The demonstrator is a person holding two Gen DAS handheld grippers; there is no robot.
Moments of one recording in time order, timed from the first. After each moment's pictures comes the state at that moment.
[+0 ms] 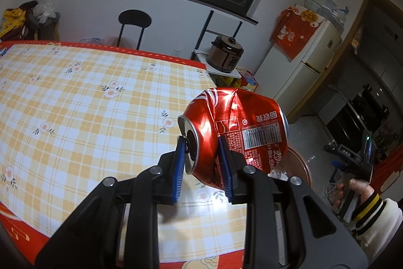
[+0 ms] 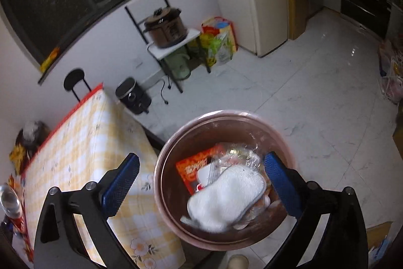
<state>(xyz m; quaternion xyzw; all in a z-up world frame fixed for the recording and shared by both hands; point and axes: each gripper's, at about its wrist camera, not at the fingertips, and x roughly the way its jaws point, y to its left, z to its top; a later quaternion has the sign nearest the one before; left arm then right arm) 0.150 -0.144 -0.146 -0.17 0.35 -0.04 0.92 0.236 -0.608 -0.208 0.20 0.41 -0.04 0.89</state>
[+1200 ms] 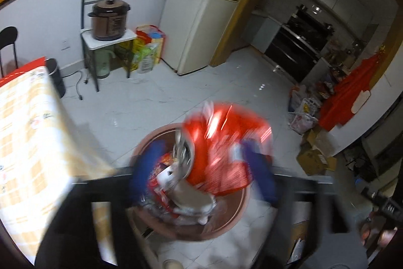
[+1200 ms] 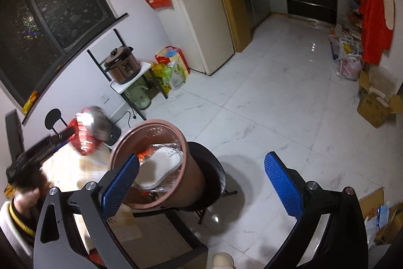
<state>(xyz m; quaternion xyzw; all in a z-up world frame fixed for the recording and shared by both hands) 0.308 -0.467 -0.194 -0.05 0.42 -0.29 0.86 0.046 -0.728 -0.180 0.24 0.36 -0.16 0.88</state>
